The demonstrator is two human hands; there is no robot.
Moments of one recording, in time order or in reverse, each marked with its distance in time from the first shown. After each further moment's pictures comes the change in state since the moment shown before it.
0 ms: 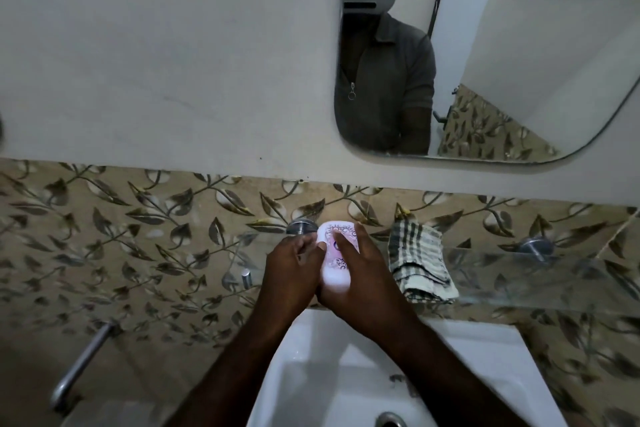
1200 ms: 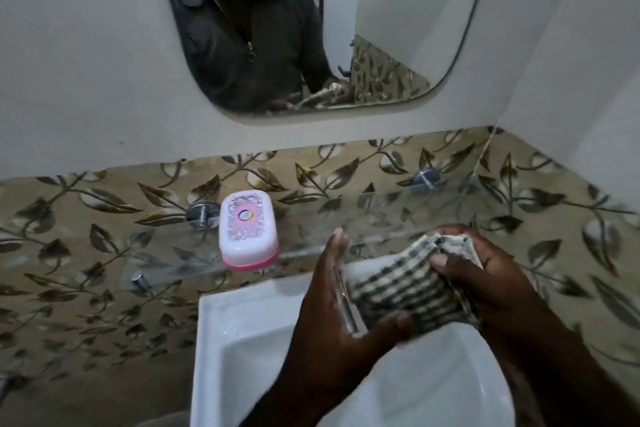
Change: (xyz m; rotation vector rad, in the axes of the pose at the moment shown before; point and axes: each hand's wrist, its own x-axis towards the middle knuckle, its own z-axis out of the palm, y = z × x) left_hand -0.130 0.034 0.077 -0.160 -0.611 0.158; right_hand -0.145 0.057 -0.170 0.894 0.293 0.345
